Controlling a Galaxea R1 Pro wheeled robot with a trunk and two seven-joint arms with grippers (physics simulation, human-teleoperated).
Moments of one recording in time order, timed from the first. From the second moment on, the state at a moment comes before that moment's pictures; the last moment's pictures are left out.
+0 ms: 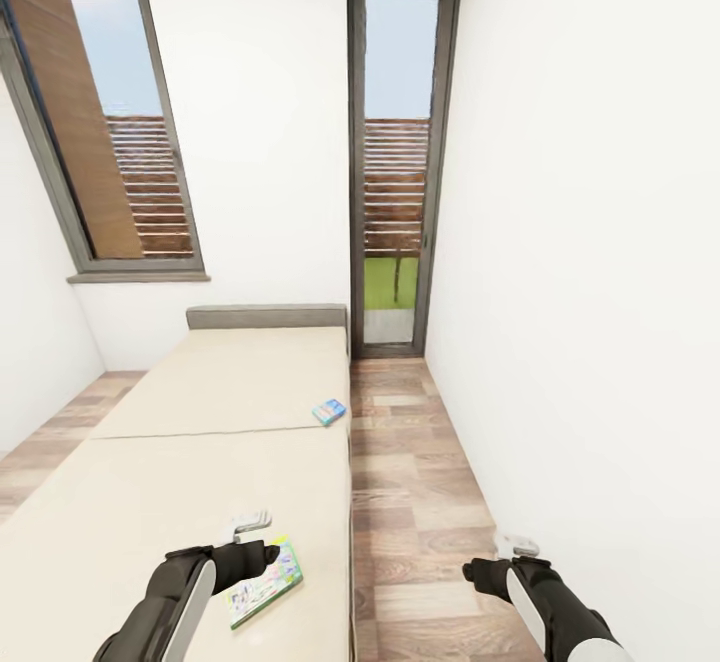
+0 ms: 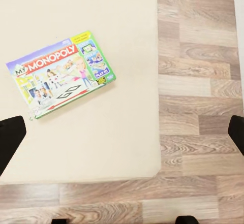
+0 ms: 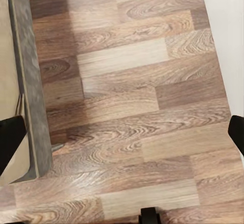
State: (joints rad) left arm -0.27 -0.02 0.03 -1.14 0.19 0.75 0.00; right arm -0.50 -0.02 -0.13 -0.50 -0.03 0.43 0.01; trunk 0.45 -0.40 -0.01
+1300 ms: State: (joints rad) left arm -0.27 -0.02 0.03 -1.14 0.19 0.75 0.00; right arm -0.50 -0.02 -0.13 -0.50 -0.03 0.42 0.01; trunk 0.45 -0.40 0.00
